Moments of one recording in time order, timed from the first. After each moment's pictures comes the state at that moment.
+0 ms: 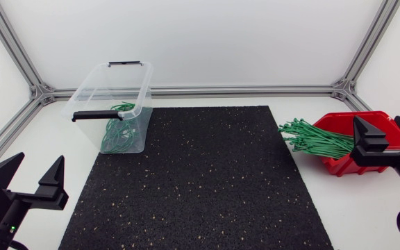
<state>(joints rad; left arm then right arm) 0.01 0.05 0.02 -0.01 0.00 0.12 -0.09 0.40 0.33 -0.01 0.01 -0.07</state>
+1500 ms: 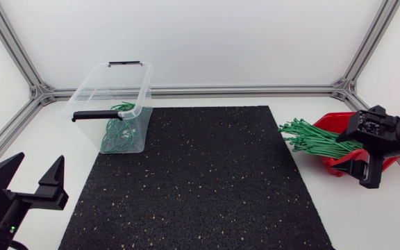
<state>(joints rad) 0.01 0.05 0.02 -0.01 0.00 0.12 -0.25 1.24 0.87 -0.77 -0.26 -1.35</state>
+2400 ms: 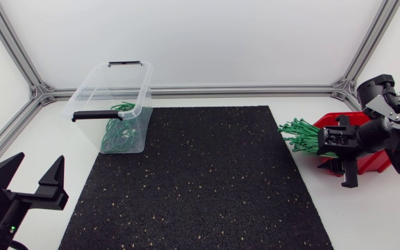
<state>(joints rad) 0.01 0.05 0.02 -0.01 0.00 0.12 -0.17 1.50 0.87 -0.61 -0.12 -1.49</state>
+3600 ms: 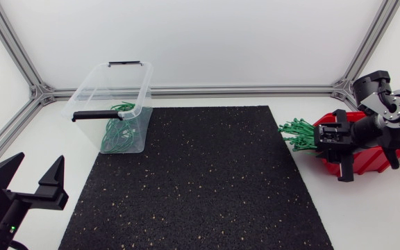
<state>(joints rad) 0.01 0.05 0.02 -0.01 0.00 0.12 -0.14 1.51 0.88 -0.54 -0.06 -1.50</state>
